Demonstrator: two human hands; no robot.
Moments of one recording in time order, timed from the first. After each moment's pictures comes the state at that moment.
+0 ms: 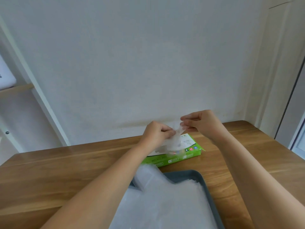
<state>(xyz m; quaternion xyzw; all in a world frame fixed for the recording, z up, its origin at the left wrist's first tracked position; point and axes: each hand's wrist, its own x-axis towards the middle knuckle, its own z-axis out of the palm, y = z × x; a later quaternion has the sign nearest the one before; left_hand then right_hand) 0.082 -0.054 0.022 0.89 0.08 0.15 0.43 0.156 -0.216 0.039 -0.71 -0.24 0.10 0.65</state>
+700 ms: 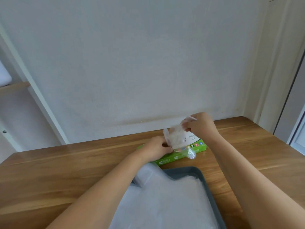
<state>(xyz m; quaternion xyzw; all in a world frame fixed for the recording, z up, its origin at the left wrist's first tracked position) 0.064 -0.053 -0.005 0.95 0.06 -0.01 0.31 0.161 -0.201 0.022 -0.83 -0.15 0.04 0.53</state>
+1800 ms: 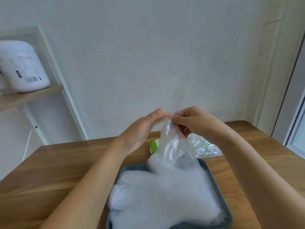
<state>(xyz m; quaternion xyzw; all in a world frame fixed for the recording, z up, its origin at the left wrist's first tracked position) -0.053 -0.055 0.098 0.78 -0.01 0.06 0.62 0.037 -0.213 0.105 -0.73 -0.38 0.15 0.54</state>
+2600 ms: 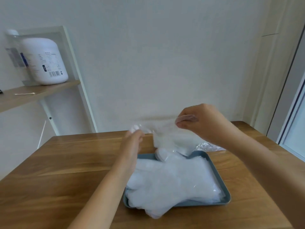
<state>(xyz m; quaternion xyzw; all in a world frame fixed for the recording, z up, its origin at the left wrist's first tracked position) -0.124 -0.058 0.060 0.59 0.25 0.25 0.72 -0.039 -0.234 0.127 -0.82 -0.44 -0.10 0.36</state>
